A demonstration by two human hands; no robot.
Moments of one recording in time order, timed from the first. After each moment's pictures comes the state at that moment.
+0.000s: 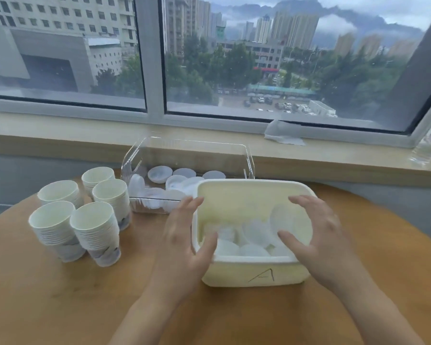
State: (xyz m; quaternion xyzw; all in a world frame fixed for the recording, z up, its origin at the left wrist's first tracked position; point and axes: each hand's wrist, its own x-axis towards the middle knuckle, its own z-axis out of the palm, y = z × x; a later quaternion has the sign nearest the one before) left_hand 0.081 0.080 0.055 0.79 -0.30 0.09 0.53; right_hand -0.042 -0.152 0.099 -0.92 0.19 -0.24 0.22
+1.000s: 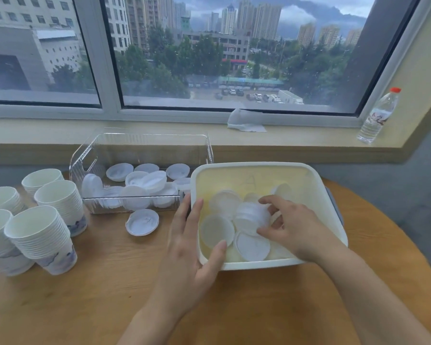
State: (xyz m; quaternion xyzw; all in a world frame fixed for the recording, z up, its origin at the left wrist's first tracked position) left_hand 0.031 0.024 0.034 0.78 -0.39 0.07 0.49; right_hand -0.065 -0.205 0.097 -0.95 0.22 -0.07 0.22
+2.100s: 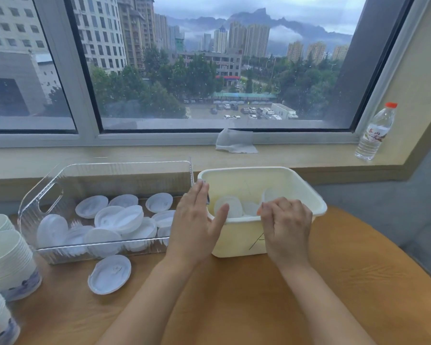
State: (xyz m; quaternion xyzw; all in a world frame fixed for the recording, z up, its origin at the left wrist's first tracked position) left_hand 0.145 -0.120 0.057 0.83 -0.38 0.09 0.41; right_hand 0.030 -0.291 0.031 -0.85 0.26 -0.45 0.06
